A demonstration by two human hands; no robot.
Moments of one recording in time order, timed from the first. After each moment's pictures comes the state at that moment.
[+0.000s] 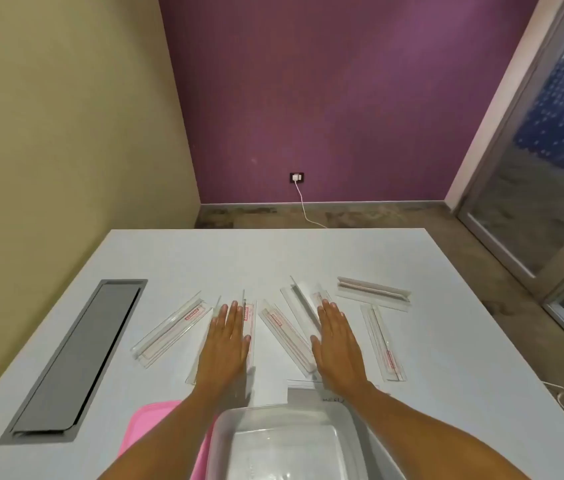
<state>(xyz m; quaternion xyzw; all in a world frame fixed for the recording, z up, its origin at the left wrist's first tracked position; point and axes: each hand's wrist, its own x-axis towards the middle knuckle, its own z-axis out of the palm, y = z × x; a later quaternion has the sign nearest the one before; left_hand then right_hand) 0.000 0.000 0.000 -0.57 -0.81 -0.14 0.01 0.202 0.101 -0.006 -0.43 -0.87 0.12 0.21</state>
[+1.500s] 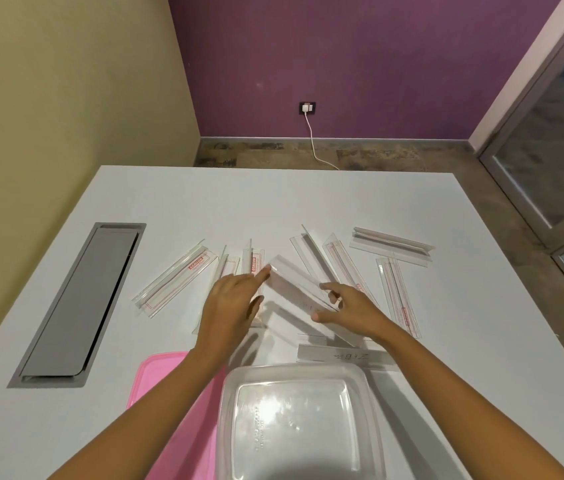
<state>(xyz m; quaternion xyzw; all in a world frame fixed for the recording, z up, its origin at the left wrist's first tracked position) -0.005 -0.007 0.026 -0.63 -0.73 -0.26 0.03 0.198 0.129 0.025 -0.45 -0.76 0.46 0.00</state>
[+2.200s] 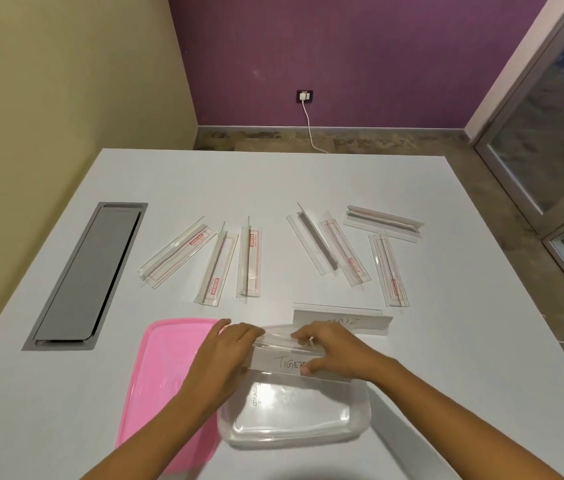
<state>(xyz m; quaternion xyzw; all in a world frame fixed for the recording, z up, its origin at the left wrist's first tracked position) 0.046 -0.115 0.019 -0.69 -0.71 -0.11 -0.07 0.234 0.026 0.011 -0.33 -0.85 0.40 -0.11</state>
